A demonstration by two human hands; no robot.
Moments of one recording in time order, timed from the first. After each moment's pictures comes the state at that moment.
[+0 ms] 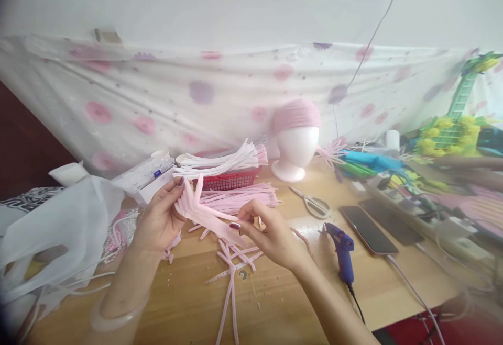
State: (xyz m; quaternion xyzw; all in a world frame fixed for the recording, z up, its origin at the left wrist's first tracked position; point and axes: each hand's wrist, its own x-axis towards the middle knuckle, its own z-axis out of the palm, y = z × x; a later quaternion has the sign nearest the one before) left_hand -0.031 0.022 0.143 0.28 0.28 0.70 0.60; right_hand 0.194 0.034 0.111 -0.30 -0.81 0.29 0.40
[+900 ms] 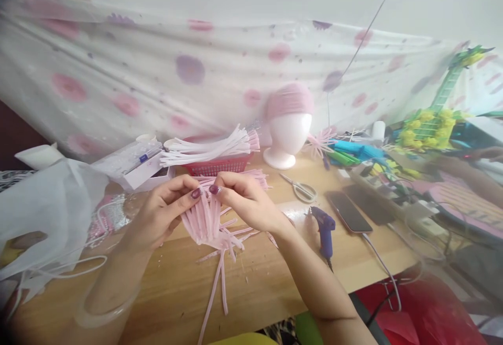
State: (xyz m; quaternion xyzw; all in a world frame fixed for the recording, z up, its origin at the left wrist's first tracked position) left_hand -0.015 -0.005 0.147 0.53 0.35 0.53 0.56; right_hand 0.167 0.036 0.160 -0.22 -0.76 0.48 0.38
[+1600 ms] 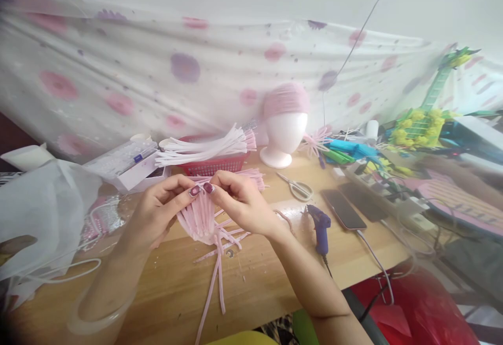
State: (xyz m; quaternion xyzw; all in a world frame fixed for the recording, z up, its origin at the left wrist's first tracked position) left_hand -0.013 -0.003 0.143 0.55 0.41 0.55 0.48; right_hand 0.164 0.032 0.156 -0.23 -0.77 0.42 0.41
